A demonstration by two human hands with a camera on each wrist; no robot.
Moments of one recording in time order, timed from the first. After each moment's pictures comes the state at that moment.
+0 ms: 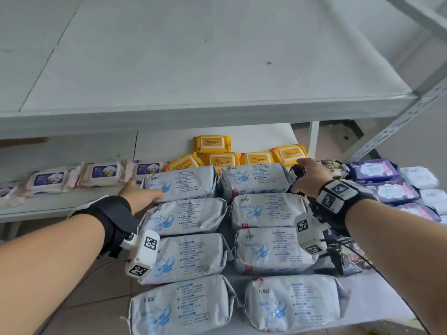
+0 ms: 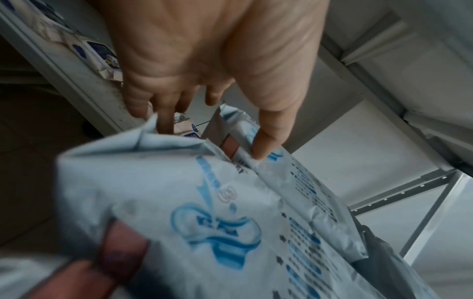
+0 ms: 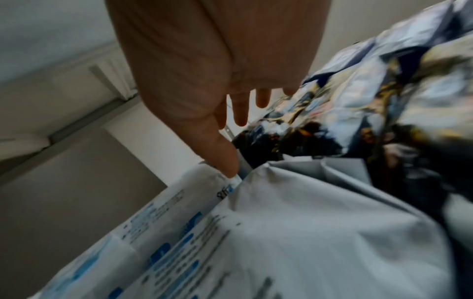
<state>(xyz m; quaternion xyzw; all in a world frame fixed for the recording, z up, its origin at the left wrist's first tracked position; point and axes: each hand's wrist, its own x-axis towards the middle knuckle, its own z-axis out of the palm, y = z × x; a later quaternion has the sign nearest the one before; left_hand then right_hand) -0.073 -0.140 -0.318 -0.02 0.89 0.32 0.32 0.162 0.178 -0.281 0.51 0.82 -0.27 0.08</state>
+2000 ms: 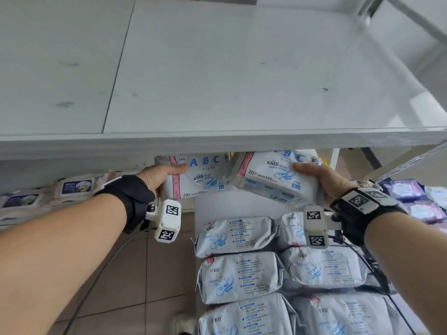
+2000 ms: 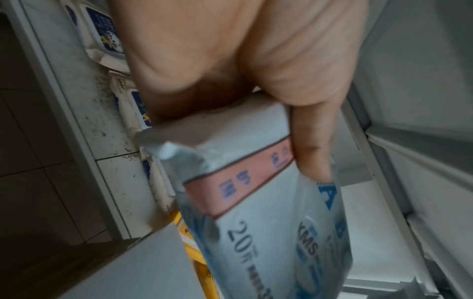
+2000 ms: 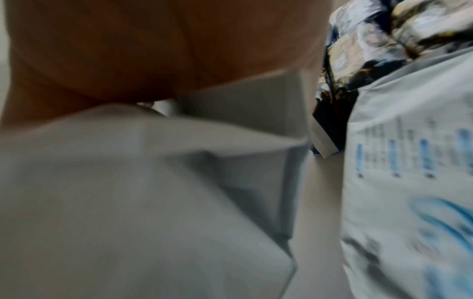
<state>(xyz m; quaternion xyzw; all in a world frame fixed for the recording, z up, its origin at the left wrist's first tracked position) -0.164 -0.158 -0.262 -0.05 0.69 0.53 0.50 0.071 0.088 -0.216 0.44 0.48 -0.76 0.00</state>
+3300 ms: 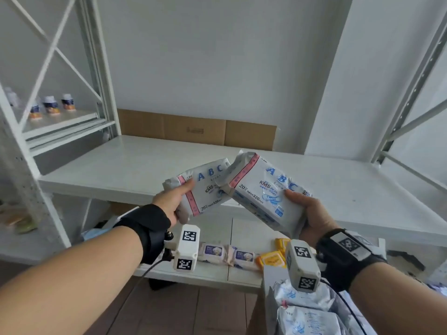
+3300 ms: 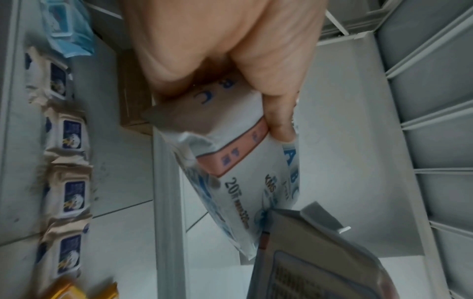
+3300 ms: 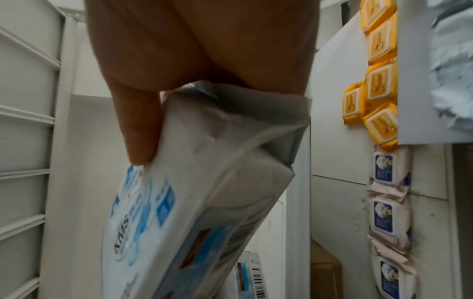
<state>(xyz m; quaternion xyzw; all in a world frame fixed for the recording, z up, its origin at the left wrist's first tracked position) -0.135 -0.419 -0.045 -0.02 0.60 0.76 0.24 0.033 -0.180 -0.030 0.20 0.48 -0.85 -0.09</state>
